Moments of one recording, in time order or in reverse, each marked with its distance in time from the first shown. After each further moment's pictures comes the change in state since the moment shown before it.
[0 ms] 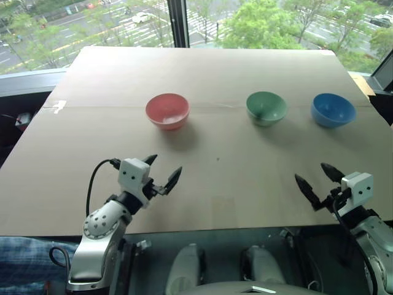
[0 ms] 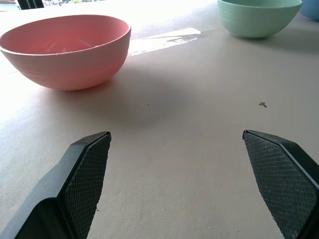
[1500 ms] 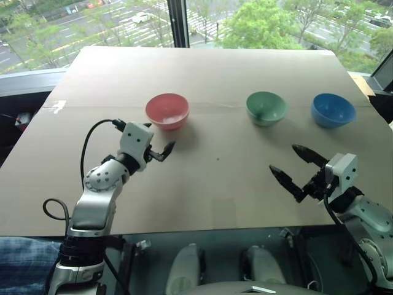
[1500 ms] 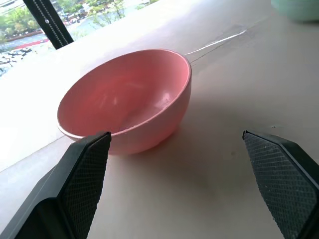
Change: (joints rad) left arm -0.428 0.177 -0.083 0.297 0.174 0.043 0.031; right arm -0.161 -0.091 0.133 -0.267 0.163 0.205 0.028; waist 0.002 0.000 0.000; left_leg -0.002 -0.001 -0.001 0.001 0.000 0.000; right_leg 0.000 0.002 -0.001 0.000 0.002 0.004
